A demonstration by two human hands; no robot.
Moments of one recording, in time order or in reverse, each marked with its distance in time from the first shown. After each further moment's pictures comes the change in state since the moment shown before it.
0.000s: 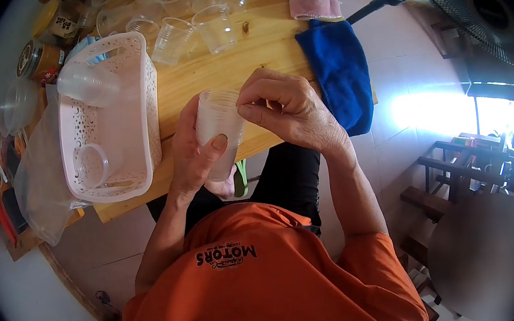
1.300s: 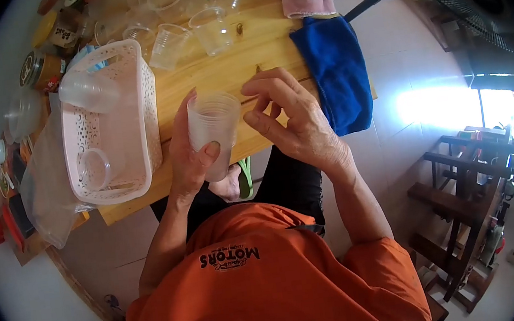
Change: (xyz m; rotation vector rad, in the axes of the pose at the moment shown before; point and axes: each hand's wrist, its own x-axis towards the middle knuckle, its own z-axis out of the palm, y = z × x) left_hand -0.003 -0.002 -0.002 0.004 -0.010 0.059; right_hand -0.024 -0.008 0.008 -0.088 0.154 -0.016
